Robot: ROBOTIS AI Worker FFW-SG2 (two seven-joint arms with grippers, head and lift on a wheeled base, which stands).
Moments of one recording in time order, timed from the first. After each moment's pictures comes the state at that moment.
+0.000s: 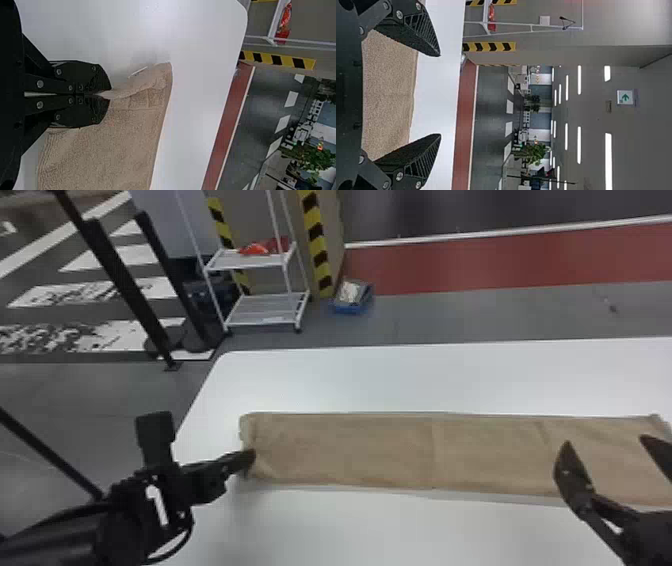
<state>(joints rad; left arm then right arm) 0.21 0.19 0.42 -1.97 0.32 0.97 -0.33 0.58 0.00 0.02 -2.13 0.05 0.02 0.14</state>
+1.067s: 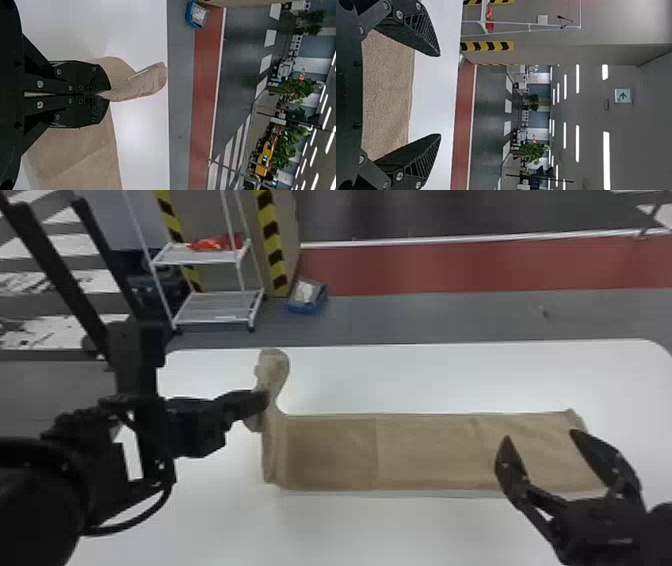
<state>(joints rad) 0.09 0.15 0.21 -2.48 0.31 1.39 -0.26 0.59 0.00 0.01 -2.14 0.04 0.01 0.13</state>
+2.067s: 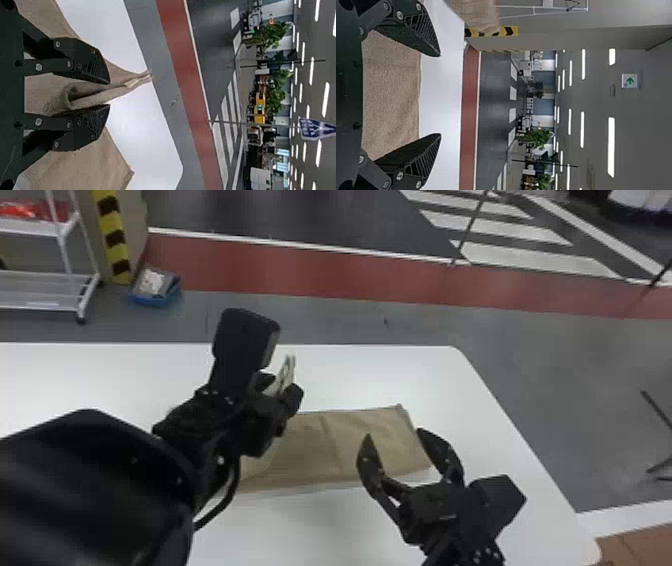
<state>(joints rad) -0.07 0.00 -0.51 -2.22 0.00 1.15 0.02 0.62 0.00 -0.03 -2.16 0.01 0.04 0.11</state>
